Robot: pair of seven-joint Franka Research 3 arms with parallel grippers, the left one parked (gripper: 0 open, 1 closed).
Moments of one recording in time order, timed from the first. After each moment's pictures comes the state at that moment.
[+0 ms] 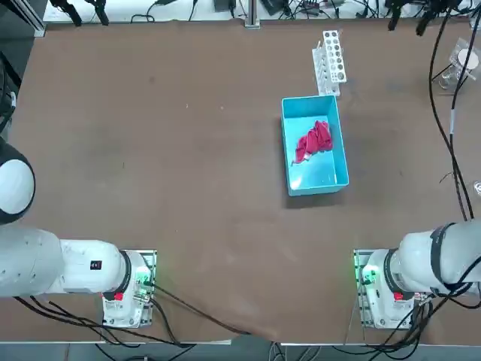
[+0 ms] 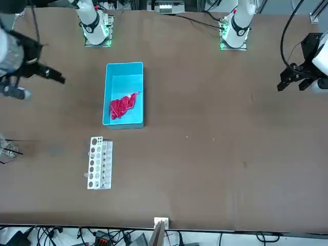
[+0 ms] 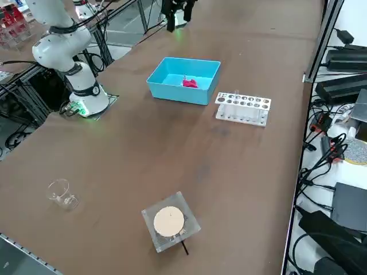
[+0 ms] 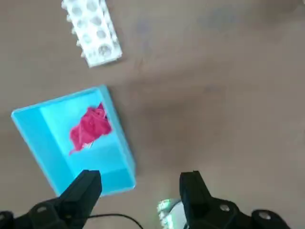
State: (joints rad) arm -0.16 0.15 0.24 -1.43 -0.01 1.38 0.28
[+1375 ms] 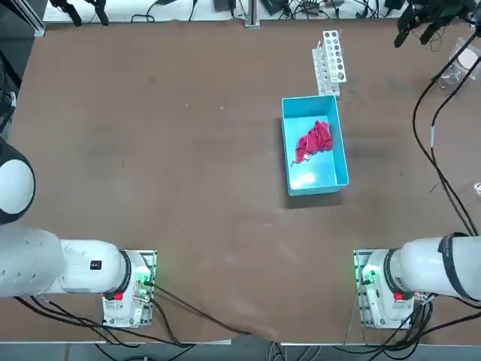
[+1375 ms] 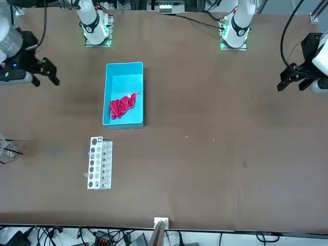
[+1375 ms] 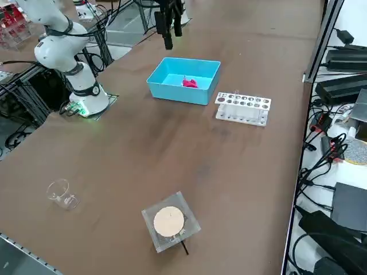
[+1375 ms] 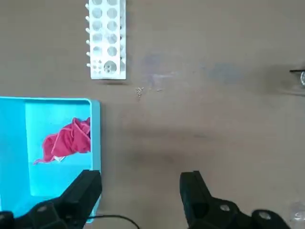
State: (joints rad) arm 0.04 -0.14 -0.01 -1.89 -0.02 1.77 -0.03
